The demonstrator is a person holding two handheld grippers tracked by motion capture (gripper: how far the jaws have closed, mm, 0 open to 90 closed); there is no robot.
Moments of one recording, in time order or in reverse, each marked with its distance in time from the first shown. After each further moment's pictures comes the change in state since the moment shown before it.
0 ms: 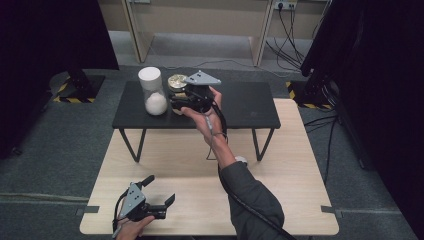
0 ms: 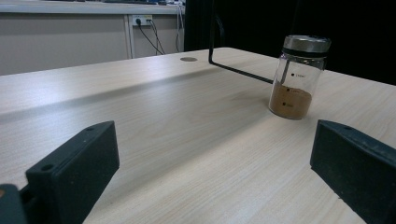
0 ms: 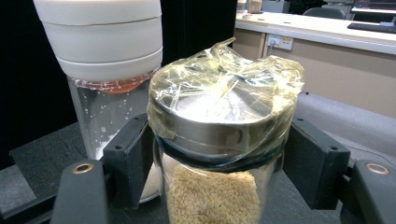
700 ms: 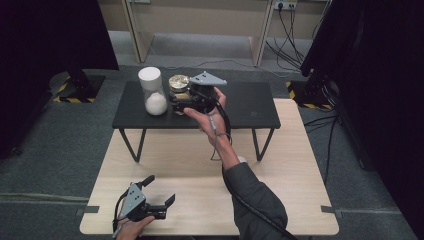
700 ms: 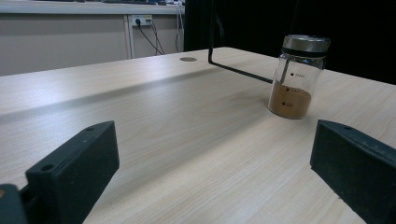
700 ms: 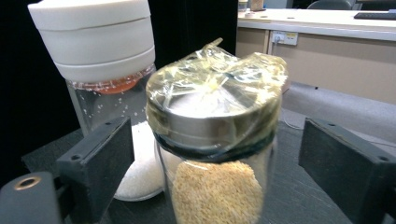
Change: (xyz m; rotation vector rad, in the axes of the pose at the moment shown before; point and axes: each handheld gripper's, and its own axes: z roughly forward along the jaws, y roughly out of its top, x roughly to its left) left arm -0.001 0.000 0.000 0.000 0.000 0.001; right arm -0.008 -0.005 -0.005 -0.005 0.023 0.064
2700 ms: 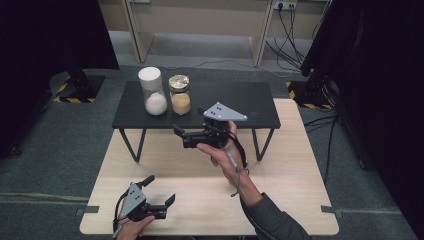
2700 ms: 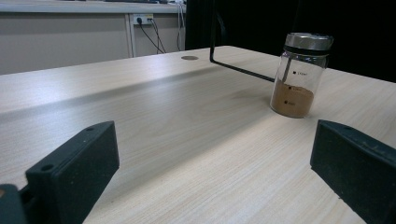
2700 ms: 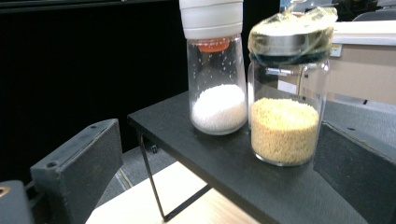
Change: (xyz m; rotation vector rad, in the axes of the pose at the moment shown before) left arm 0.000 -0.001 0.001 0.002 0.006 0.001; right arm 0.028 -0.049 -0.076 -0.086 0.176 0.018
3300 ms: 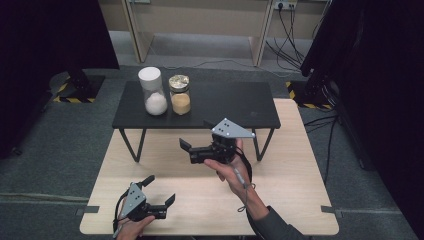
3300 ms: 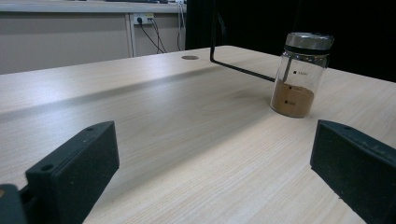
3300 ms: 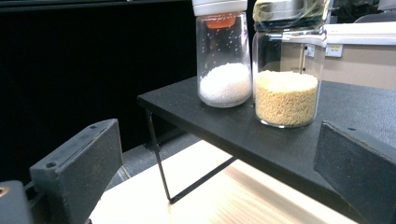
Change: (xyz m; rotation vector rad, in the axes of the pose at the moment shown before) left arm 0.000 0.000 0.000 0.004 0.001 0.000; right arm 0.007 -0.030 -0.025 -0.023 0.009 -0.009
